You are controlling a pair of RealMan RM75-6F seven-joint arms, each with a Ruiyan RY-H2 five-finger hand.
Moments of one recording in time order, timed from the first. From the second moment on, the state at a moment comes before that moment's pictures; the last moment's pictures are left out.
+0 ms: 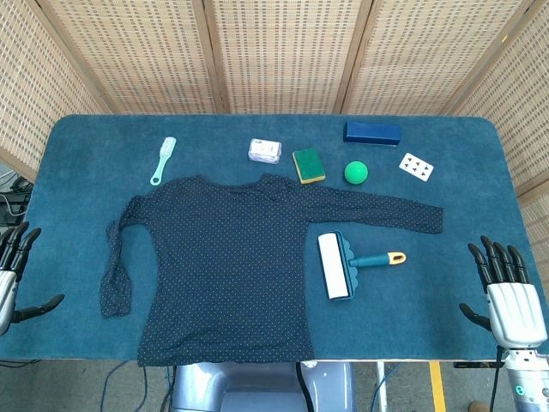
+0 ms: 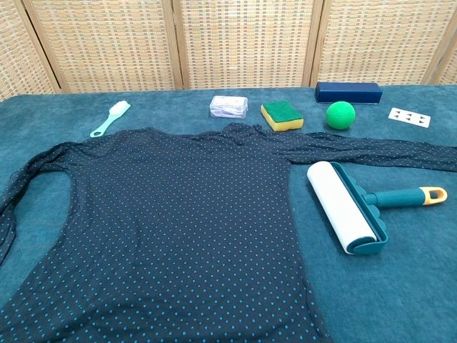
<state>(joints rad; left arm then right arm) -0.08 -0.99 -0.04 -1.83 1.52 1.53 0.15 0.07 -1.15 0.08 -1.60 -1.55 1.55 -0.14</state>
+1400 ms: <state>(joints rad) -0.15 -1.03 -0.10 -1.81 1.35 1.42 0.23 0.65 -1.41 0.18 -1.55 -0.81 0.95 -0.62</state>
